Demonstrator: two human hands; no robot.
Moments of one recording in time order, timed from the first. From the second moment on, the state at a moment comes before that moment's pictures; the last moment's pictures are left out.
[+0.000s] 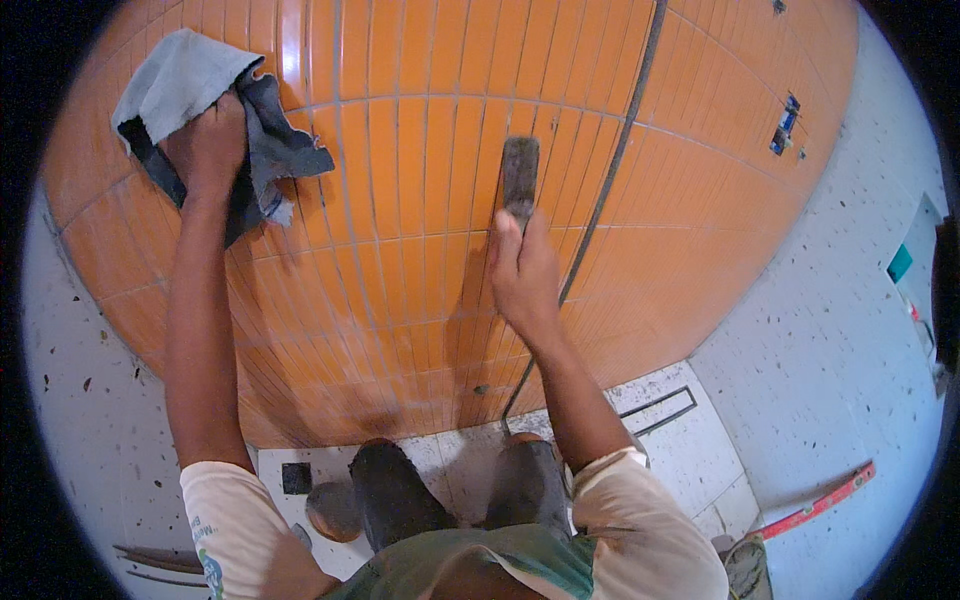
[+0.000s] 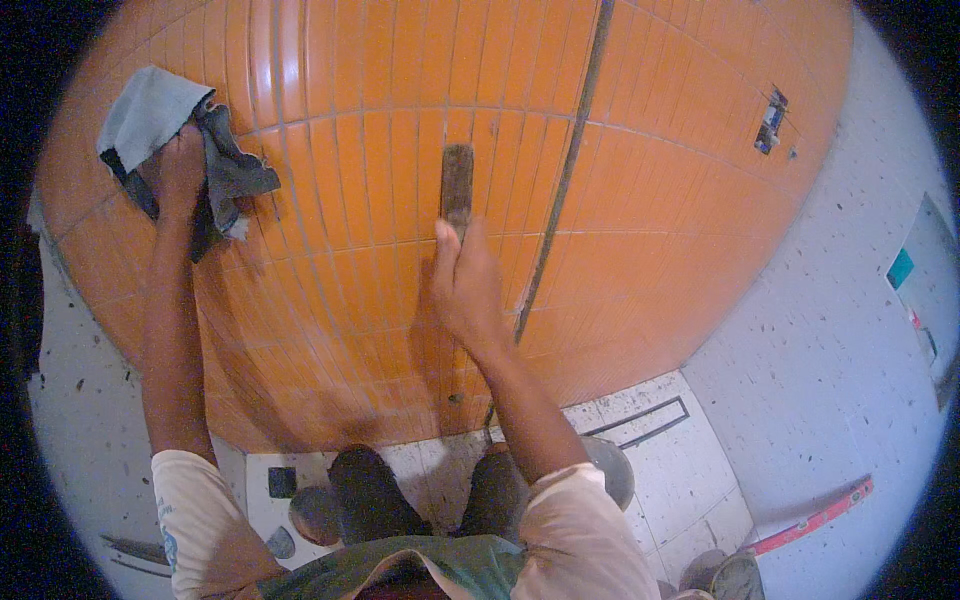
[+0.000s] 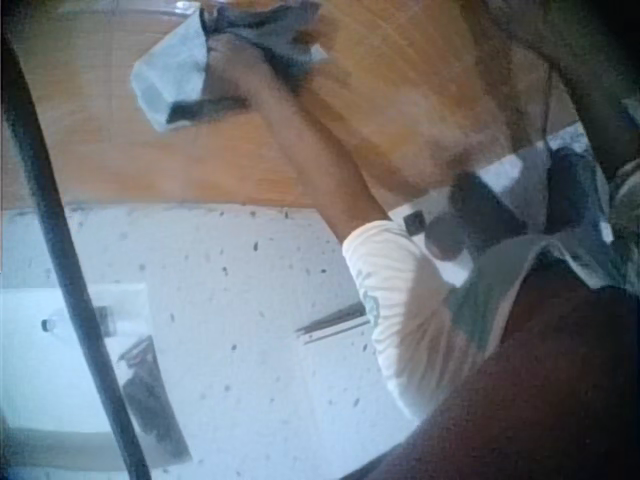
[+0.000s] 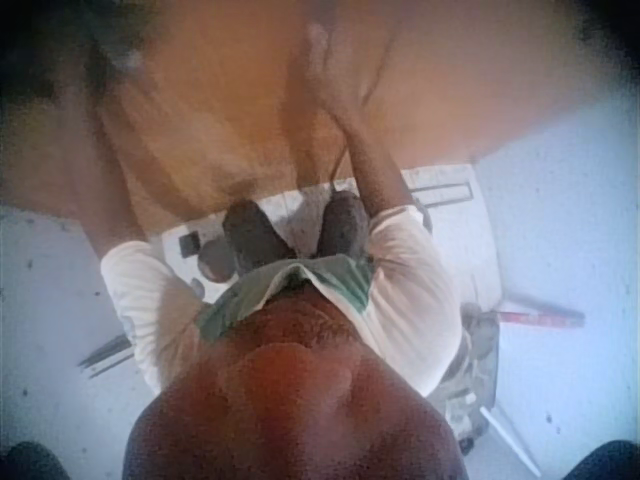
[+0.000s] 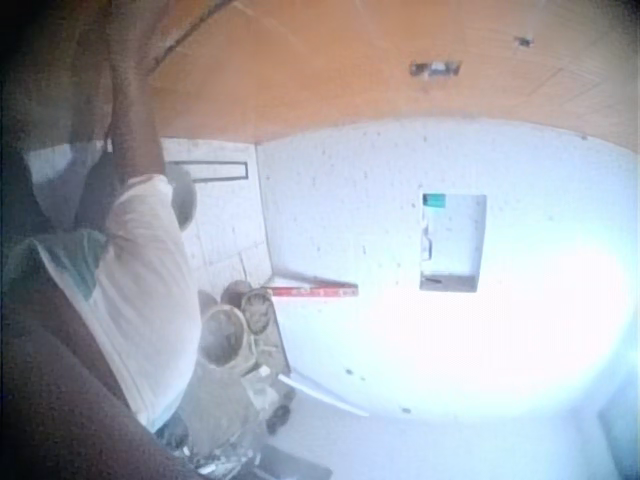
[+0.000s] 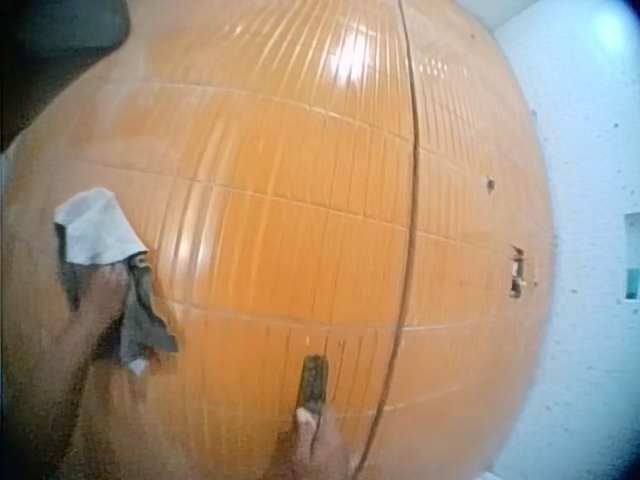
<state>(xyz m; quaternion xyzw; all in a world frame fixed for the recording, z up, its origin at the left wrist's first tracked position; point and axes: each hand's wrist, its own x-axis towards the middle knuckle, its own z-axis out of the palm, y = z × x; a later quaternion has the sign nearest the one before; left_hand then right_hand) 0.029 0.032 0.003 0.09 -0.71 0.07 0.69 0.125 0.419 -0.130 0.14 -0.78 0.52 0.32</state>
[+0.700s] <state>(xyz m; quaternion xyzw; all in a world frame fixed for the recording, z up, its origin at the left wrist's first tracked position) 0.049 0.052 -0.001 0.04 -0.73 0.12 0.67 0.112 0.426 -0.123 0.14 -0.82 0.45 0.33</state>
